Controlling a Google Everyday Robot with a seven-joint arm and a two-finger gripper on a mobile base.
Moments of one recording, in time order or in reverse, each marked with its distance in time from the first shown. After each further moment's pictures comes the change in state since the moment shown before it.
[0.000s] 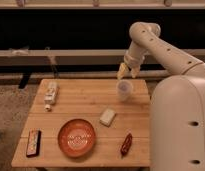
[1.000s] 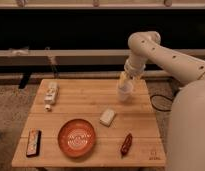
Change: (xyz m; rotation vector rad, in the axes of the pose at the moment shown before) arm 0.066 0.003 0.018 0.089 -0.029 -0.013
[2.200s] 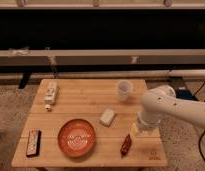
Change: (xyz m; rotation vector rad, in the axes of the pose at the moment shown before) arm 0.239 0.040 0.087 -0.010 0.177 0.072
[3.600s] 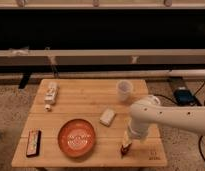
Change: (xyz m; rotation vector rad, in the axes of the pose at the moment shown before) arm 0.001 0.026 0.047 -0.001 0.048 0.096
